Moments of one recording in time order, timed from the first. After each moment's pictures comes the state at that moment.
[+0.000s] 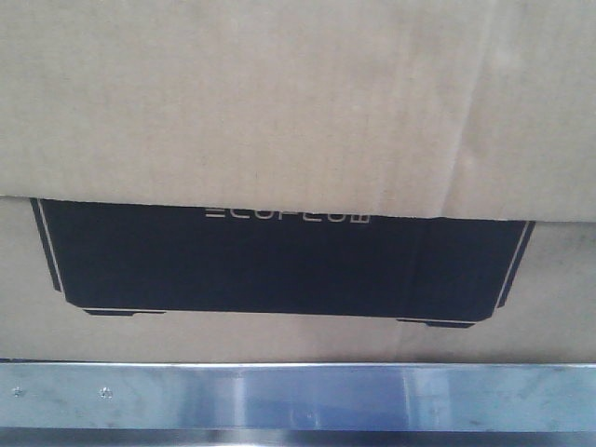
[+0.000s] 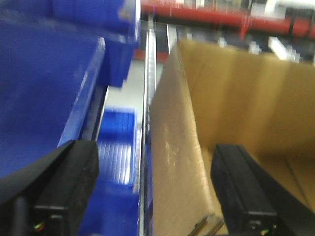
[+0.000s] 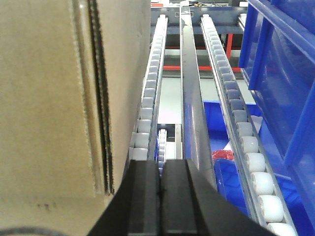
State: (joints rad) left arm -0.08 0.43 -0.84 -0.14 0.65 0.03; right arm 0.02 -0.01 0.03 0.09 0.10 -0.02
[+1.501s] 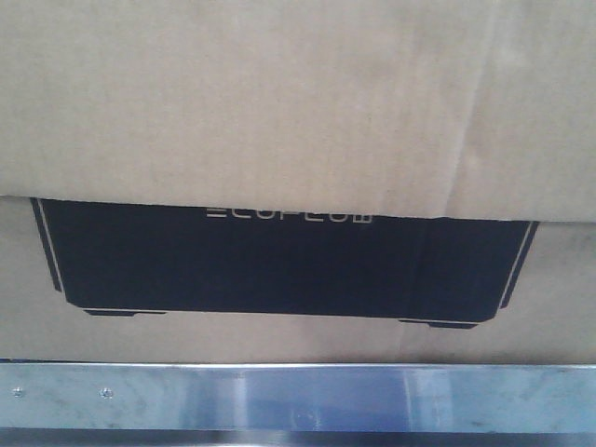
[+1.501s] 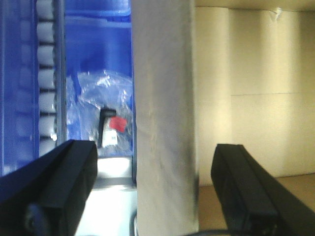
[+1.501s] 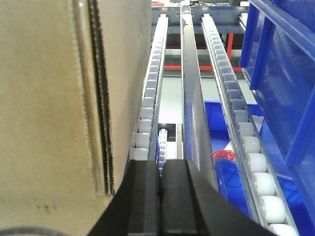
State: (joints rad) left arm -0.23 1.22 -1.42 -0.04 1.23 -0.10; right arm 0.02 -0.01 0.03 0.09 0.10 -0.02
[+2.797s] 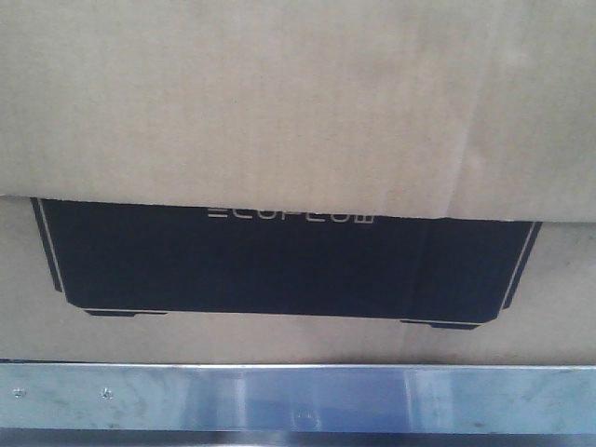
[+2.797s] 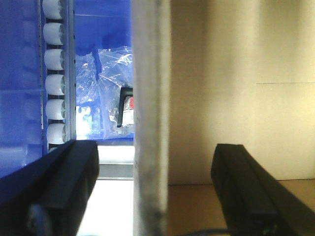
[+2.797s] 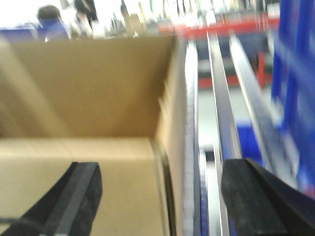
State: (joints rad) left arm -0.39 1.32 -1.42 0.15 1.25 -0.29; right arm 0.02 -0.01 -0.34 0.27 0.40 -0.05
